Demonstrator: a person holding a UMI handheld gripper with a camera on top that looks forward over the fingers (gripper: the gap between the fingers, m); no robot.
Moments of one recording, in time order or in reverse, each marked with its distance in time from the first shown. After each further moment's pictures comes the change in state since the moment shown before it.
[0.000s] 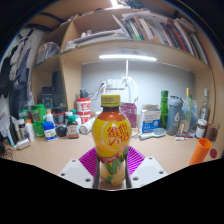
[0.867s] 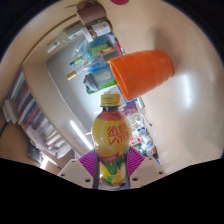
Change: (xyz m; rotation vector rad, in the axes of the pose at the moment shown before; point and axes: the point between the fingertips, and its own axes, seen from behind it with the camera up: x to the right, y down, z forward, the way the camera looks) arm 0.154 -0.080 -0.075 -0.061 -0.458 1.974
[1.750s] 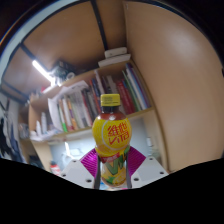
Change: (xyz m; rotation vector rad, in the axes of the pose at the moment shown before) arm -0.274 -0.117 -0.122 0.500 0.006 -1.796
